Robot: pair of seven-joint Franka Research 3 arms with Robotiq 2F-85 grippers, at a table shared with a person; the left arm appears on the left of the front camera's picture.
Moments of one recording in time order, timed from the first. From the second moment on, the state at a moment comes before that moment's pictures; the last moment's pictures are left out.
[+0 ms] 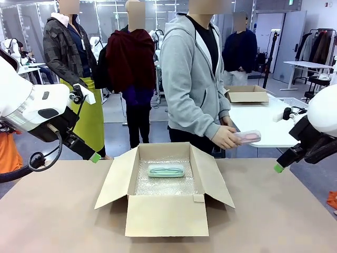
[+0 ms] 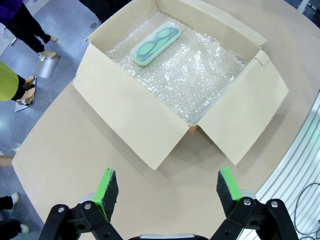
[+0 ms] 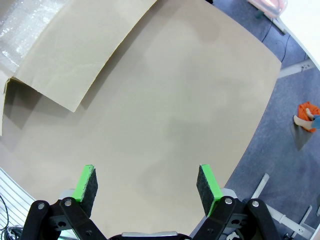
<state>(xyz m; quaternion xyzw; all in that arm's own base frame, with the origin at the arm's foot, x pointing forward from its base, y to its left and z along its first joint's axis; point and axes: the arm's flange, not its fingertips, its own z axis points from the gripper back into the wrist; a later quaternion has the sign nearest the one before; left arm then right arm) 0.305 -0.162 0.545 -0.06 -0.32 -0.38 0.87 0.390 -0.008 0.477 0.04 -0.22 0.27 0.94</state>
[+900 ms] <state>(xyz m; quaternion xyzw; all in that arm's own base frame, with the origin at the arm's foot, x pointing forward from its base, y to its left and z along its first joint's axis) 0.305 -0.162 0.545 -0.06 -0.32 -0.38 0.87 0.392 -0.007 0.476 0.04 -0.21 0.27 0.94</state>
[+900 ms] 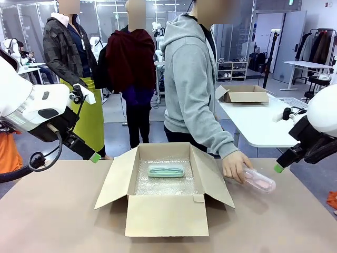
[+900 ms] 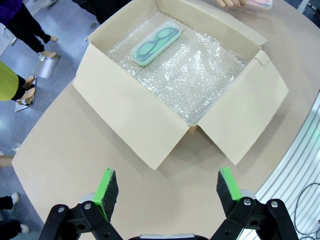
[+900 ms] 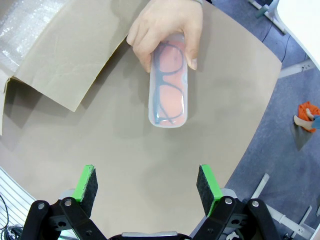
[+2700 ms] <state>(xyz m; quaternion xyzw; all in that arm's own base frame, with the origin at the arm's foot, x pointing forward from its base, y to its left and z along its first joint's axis) 0.305 -0.162 0.545 -0.06 -0.32 -0.38 0.87 0.550 0.020 0.359 0.04 -0.05 0.18 0.98</state>
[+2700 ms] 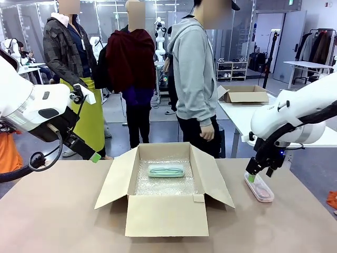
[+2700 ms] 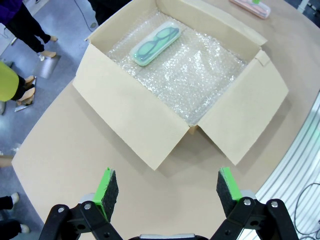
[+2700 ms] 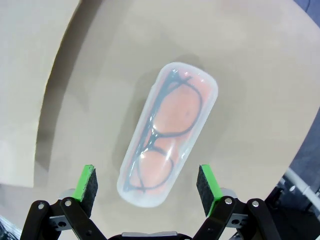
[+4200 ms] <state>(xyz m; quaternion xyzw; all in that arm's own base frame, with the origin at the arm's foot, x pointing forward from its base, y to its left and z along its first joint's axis) 0.305 -0.162 0.545 -0.06 -0.32 -0.38 0.87 0.582 0.006 0.313 0.05 -0.01 0.13 0.99</state>
